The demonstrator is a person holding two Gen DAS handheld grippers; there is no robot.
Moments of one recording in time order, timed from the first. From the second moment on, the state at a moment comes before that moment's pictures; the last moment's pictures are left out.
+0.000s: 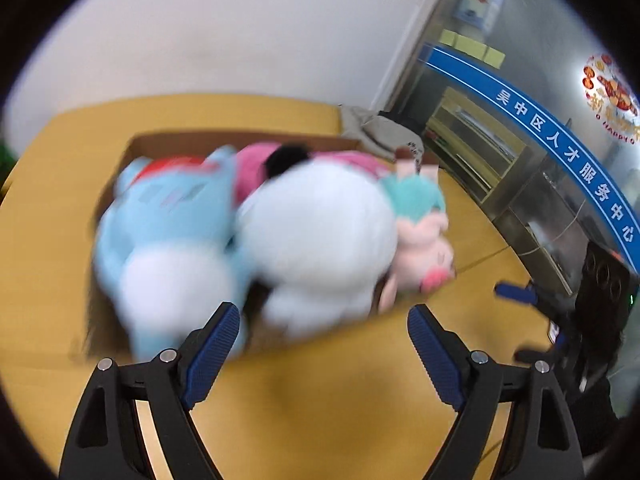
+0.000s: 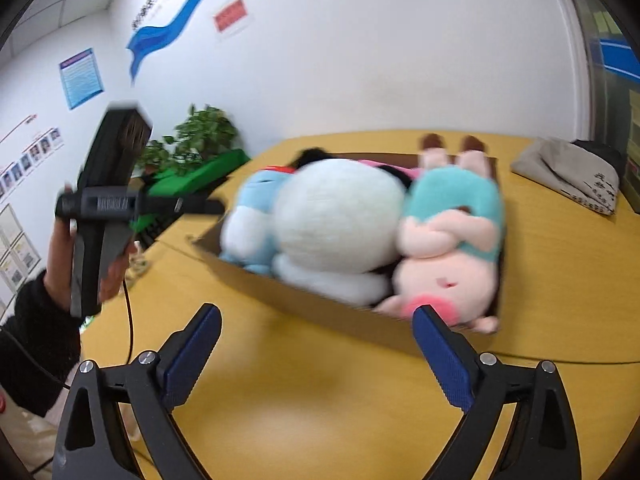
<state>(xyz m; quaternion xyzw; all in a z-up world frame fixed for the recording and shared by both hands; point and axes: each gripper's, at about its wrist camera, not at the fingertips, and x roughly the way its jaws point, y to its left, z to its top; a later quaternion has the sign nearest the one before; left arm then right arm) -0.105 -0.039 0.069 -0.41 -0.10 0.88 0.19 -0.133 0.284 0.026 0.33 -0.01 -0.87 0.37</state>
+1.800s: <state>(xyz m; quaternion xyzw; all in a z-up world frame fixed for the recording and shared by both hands) 0.060 -0.036 -0.076 -0.53 -0.17 0.82 0.16 0.010 0.205 -0.104 0.45 0.11 -0.83 0.31</state>
